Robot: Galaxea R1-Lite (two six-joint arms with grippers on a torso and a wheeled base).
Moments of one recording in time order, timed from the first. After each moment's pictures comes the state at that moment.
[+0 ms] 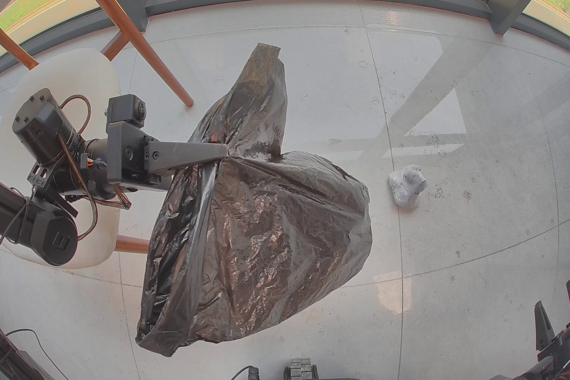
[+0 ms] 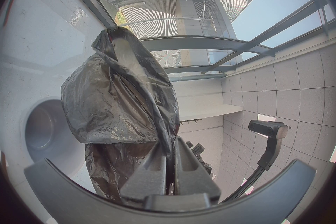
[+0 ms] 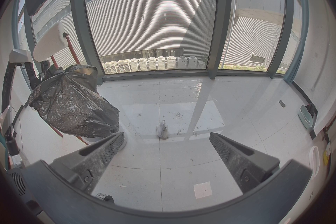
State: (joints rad) left arm -0.24 1.73 -0.74 -1.36 -1.28 -1.08; right arm 0.00 0.02 -0.02 0.00 -0.01 0.03
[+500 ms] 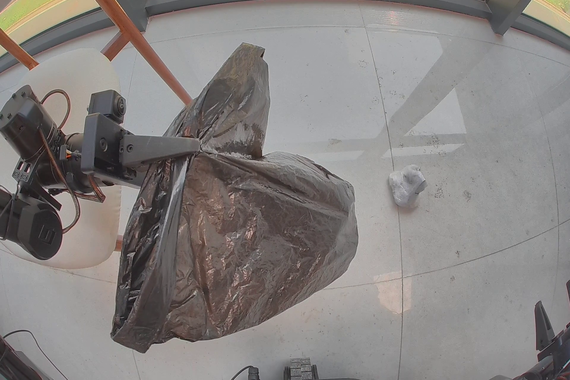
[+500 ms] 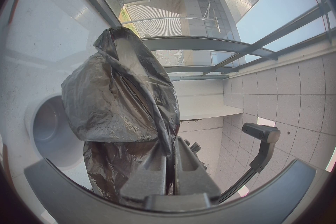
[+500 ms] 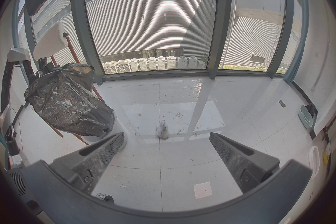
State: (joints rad) left arm -0.17 1.69 -0.74 -1.36 -1.35 -1.18; right arm 0.00 0.02 -0.02 0.00 -0.01 0.03
